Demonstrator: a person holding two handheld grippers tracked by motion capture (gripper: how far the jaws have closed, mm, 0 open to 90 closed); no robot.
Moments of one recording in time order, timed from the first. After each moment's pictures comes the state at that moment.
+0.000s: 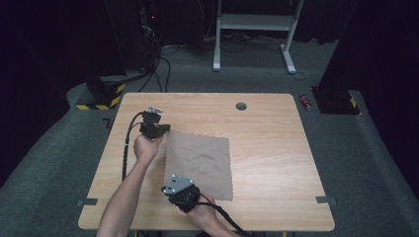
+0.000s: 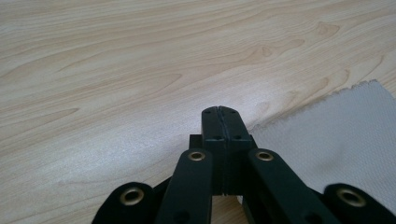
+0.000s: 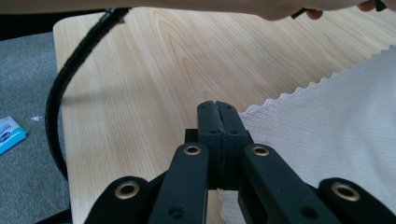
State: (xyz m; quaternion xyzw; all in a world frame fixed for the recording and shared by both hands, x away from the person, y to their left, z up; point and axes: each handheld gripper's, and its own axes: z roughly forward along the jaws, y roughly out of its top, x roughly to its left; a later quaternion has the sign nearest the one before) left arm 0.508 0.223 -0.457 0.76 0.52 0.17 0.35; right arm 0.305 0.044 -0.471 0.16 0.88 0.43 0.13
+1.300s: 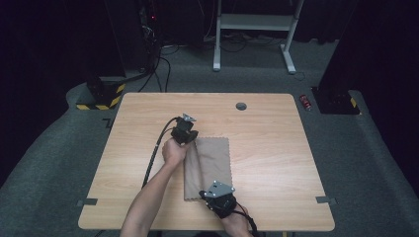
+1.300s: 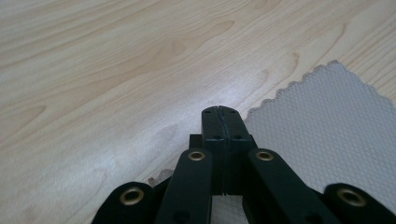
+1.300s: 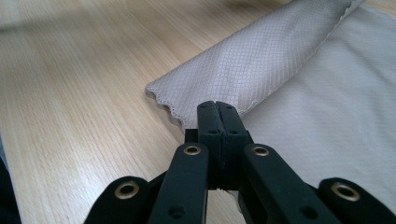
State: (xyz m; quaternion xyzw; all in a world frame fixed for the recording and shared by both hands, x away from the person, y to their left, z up) left arm 0.522 0.126 -0.491 0.81 0.45 0.16 0.34; right arm 0.303 -0.055 -0.513 0.26 0.87 0.40 0.14
